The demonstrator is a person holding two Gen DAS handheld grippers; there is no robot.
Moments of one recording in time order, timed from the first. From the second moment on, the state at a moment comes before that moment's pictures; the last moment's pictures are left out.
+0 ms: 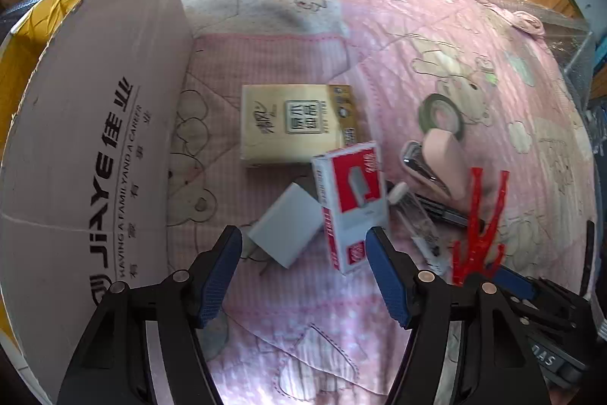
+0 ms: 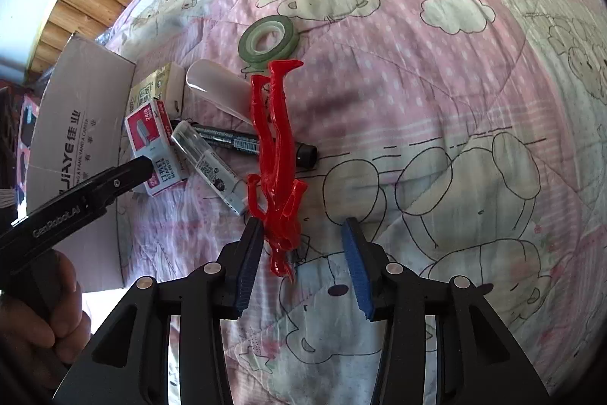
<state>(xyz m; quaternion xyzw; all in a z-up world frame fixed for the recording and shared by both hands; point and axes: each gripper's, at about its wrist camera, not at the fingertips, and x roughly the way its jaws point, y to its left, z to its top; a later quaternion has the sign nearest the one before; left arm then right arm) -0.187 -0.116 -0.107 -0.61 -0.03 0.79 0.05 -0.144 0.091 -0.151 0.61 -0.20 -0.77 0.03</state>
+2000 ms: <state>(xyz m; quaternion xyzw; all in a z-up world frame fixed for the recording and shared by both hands) -0.155 -0.181 -0.092 -0.57 -0.05 0.81 0.11 -0.173 0.064 -0.145 0.59 -0.23 -0.76 0.12</state>
